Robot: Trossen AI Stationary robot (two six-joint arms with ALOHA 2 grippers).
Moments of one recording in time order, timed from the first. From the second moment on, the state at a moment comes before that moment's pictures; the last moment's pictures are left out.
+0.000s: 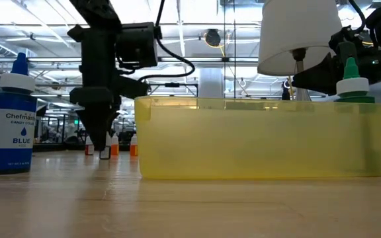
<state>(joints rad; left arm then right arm) 0.03 1.70 0.99 -0.76 -0.05 -0.20 -0.24 0.21 0.02 0.13 0.18 0.04</state>
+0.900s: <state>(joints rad) 0.03 1.70 0.98 -0.74 -0.05 -0.16 -0.24 0.21 0.02 0.13 0.18 0.04</state>
